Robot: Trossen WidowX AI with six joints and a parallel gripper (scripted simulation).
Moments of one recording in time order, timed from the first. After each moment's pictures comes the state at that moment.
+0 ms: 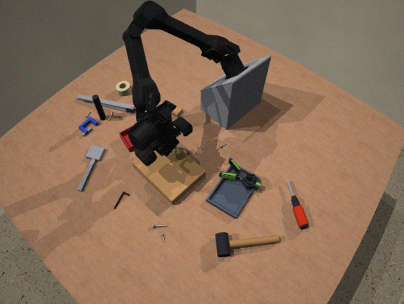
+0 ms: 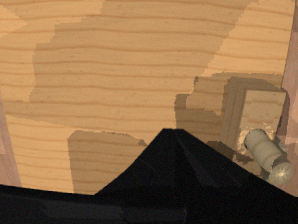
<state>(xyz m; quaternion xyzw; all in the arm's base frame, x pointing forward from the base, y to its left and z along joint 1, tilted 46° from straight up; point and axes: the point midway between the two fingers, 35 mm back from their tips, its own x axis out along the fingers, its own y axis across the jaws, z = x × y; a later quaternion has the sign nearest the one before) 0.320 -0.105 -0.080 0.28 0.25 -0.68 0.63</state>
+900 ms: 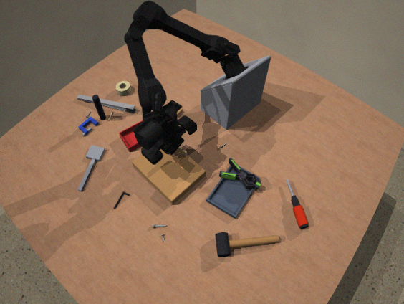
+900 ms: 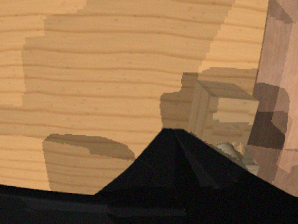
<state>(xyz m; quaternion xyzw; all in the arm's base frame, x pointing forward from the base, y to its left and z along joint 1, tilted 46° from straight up) 0.298 -0.113 -0.089 0.27 0.26 -0.69 0.62</state>
